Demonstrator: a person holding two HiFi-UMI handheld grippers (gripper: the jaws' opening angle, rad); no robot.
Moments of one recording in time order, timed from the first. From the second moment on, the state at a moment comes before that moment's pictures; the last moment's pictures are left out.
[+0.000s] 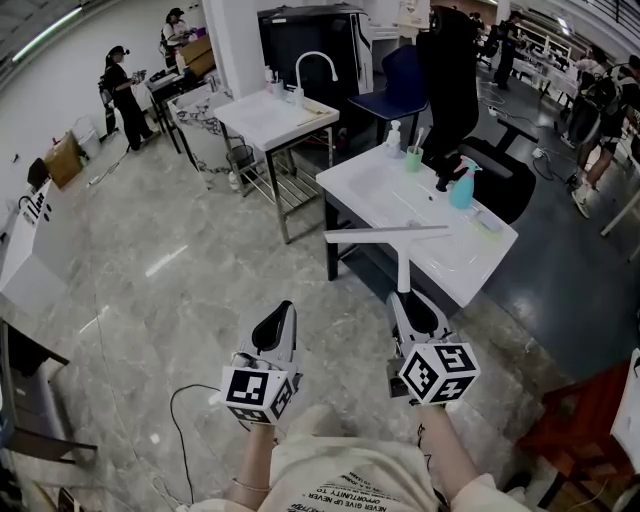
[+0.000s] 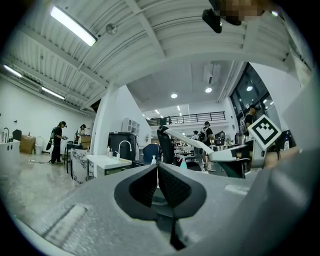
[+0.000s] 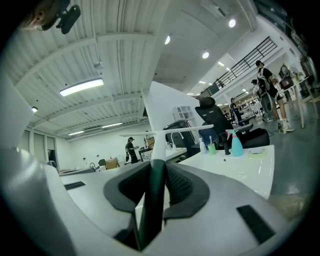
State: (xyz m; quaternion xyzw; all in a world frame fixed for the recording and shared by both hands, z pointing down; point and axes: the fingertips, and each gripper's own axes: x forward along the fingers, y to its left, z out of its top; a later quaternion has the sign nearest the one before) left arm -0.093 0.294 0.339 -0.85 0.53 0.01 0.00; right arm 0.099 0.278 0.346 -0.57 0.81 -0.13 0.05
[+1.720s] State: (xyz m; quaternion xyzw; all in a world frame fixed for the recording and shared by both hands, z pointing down) left arm -0.133 -0.048 0.374 -0.91 0.42 0.00 -0.04; right arm 0.045 -0.017 0.398 -0.66 0.73 -0.19 0.05
